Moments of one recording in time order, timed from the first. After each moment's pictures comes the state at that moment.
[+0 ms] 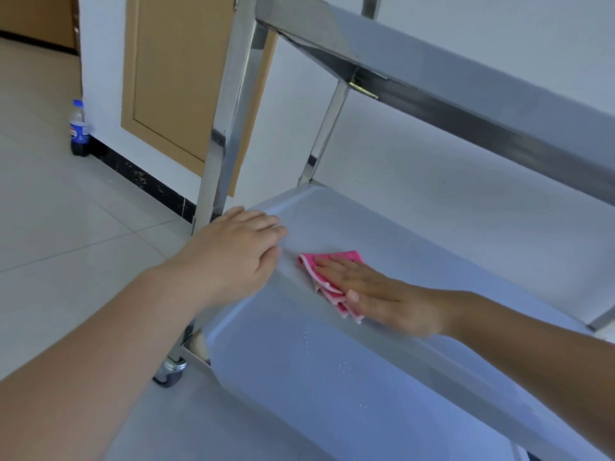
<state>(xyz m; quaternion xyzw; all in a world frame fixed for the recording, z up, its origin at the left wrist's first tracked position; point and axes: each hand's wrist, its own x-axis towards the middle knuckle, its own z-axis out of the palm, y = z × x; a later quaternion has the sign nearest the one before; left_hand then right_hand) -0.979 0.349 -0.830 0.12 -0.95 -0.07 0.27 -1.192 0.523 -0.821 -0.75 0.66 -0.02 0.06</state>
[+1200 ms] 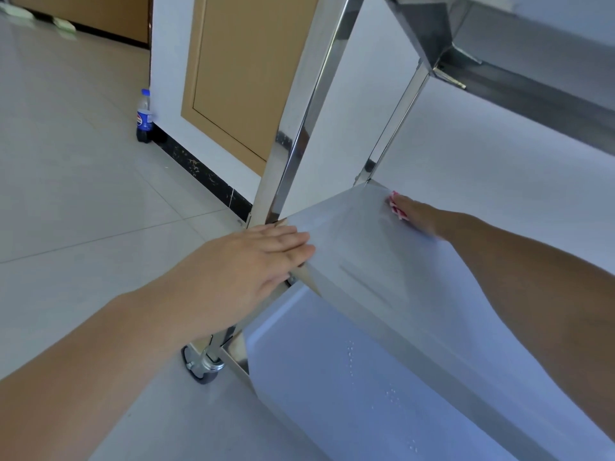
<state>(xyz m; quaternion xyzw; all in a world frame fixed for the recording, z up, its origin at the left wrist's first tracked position) -0.942 0.317 -0.864 0.07 -0.95 -0.06 0.30 -1.326 0.353 -0.803 -0.40 0.87 -0.24 0.17</state>
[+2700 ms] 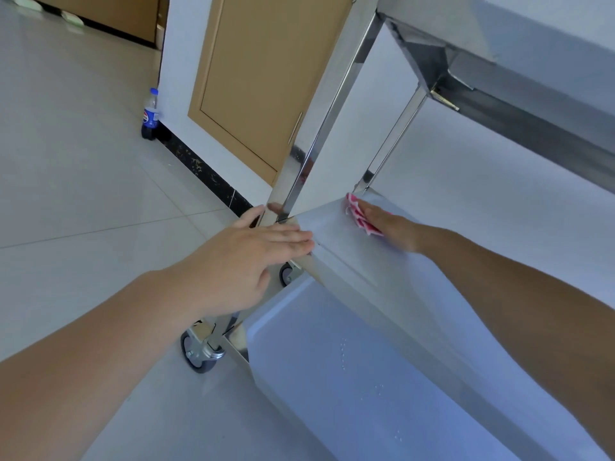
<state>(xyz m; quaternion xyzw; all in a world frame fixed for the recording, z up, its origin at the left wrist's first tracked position) -0.931 0.312 -0.873 0.07 -0.94 -0.11 0.32 -1.182 0.373 -0.781 -0.47 0.79 -0.28 0.26</state>
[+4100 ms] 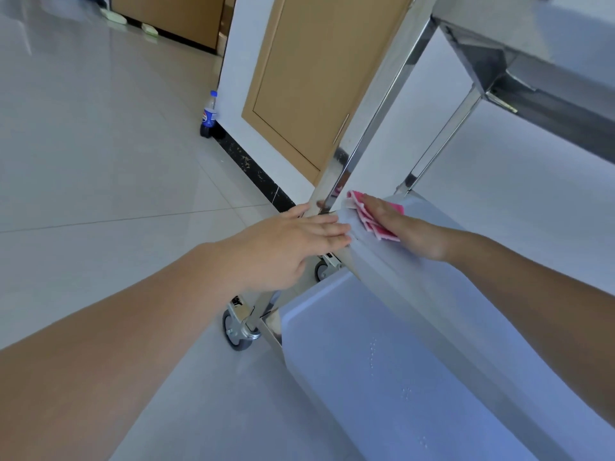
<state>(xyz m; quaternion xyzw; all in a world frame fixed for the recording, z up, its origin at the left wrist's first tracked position) -0.918 0.322 -0.859 0.09 -0.97 -0.10 0.22 -1.125 0.379 -0.782 -0.59 0.73 -0.22 0.26</state>
